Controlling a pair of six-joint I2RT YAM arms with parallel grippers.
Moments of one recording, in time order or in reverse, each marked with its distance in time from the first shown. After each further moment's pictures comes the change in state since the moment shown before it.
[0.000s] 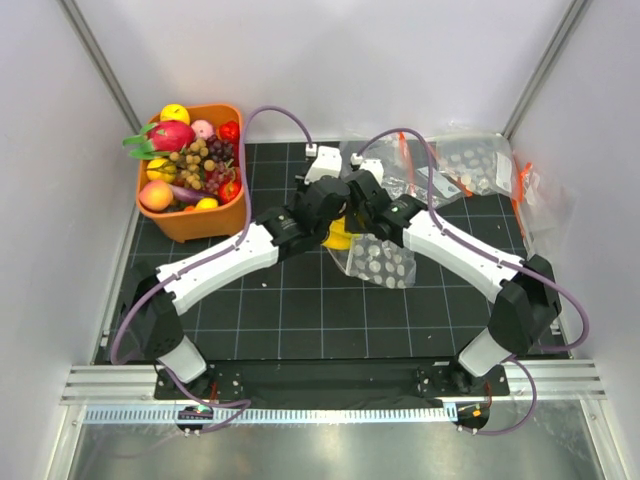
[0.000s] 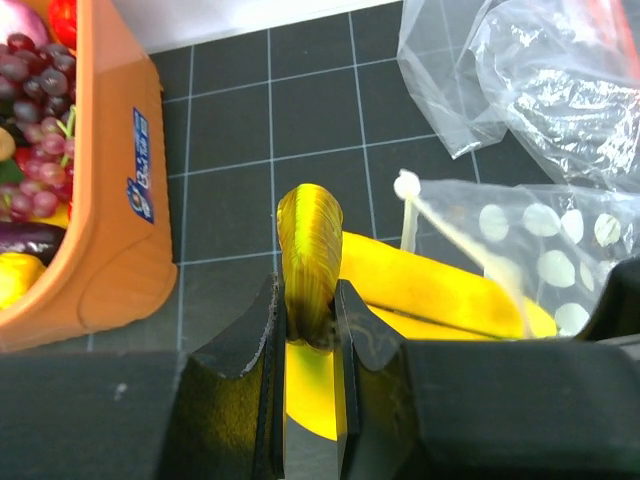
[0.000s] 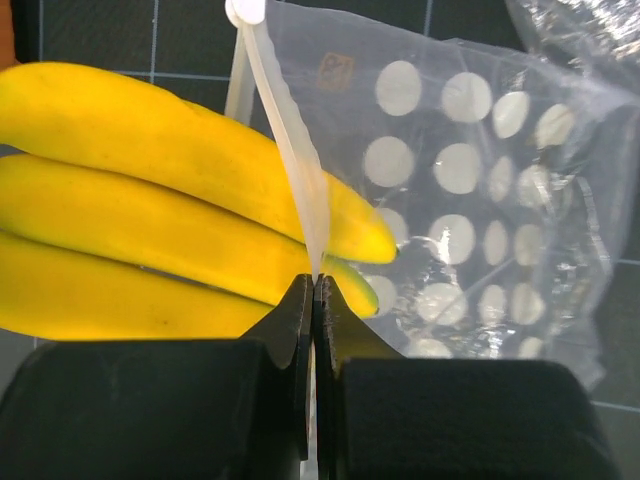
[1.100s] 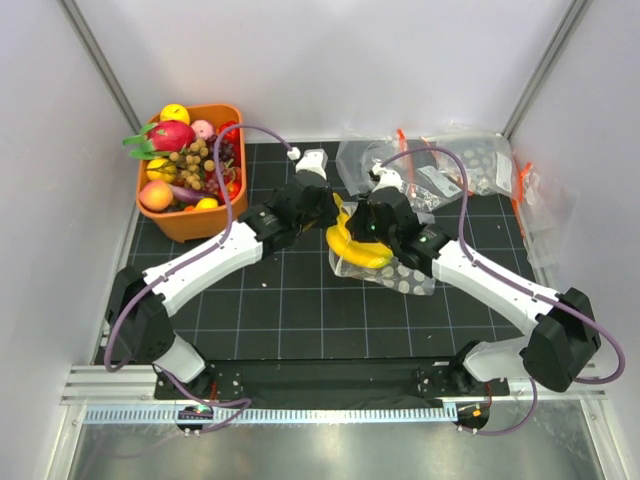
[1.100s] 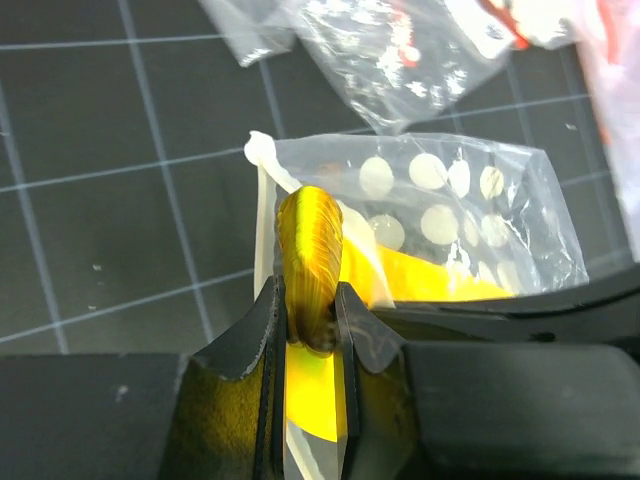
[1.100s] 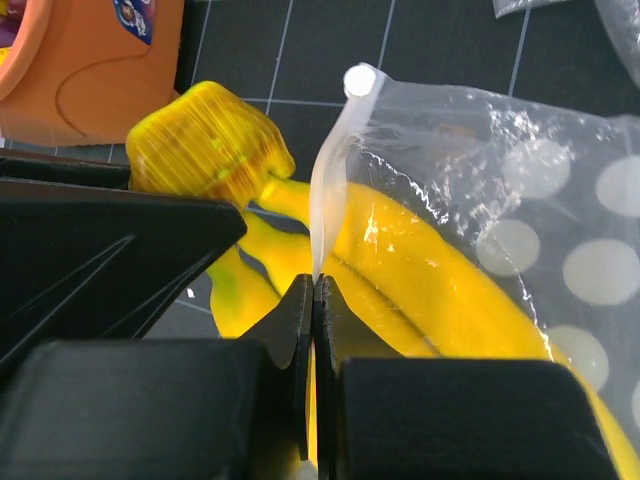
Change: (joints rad) left arm 0.103 -0.063 -0.100 0.032 0.559 -0.337; right arm -0.019 -0.245 -0.332 0.360 -0.159 0.050
